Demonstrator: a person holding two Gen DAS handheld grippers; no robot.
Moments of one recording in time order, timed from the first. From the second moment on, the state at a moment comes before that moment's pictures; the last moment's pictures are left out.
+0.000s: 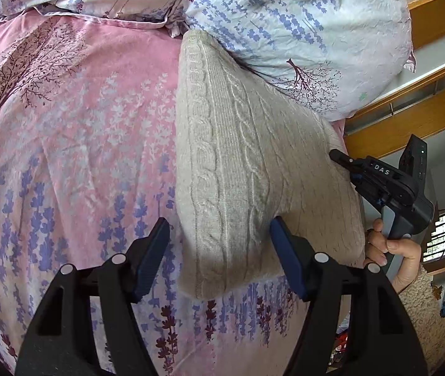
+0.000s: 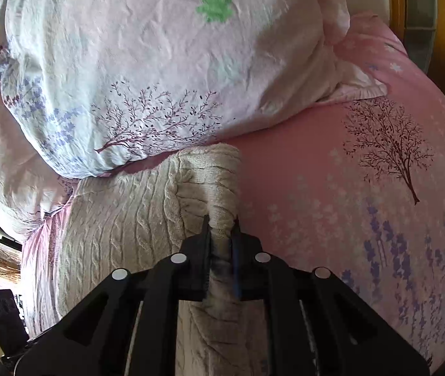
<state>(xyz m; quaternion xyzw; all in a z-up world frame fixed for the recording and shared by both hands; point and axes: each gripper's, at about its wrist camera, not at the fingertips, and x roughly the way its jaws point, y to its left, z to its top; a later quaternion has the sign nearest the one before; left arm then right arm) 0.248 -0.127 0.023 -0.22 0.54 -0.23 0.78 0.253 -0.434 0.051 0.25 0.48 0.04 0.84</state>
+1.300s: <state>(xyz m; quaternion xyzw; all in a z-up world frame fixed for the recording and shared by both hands) 0.226 -0.147 0.035 -0.10 0.53 -0.18 0.82 0.151 -0.435 0.018 0.21 0.49 0.03 0.85</state>
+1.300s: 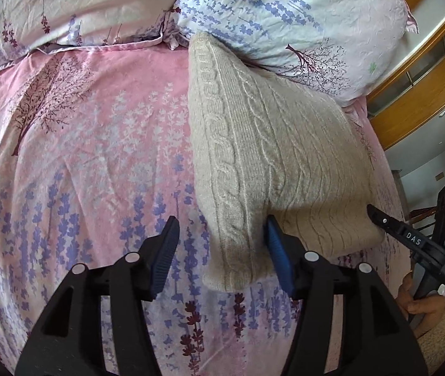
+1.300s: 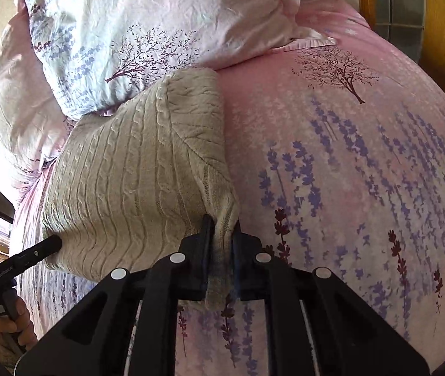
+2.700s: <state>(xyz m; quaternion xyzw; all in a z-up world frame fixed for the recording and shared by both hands) 0.334 -0.145 0.017 -0.29 0.57 -0.23 0.74 0.241 -0.479 -0.002 0.41 0.51 0.10 0.75</state>
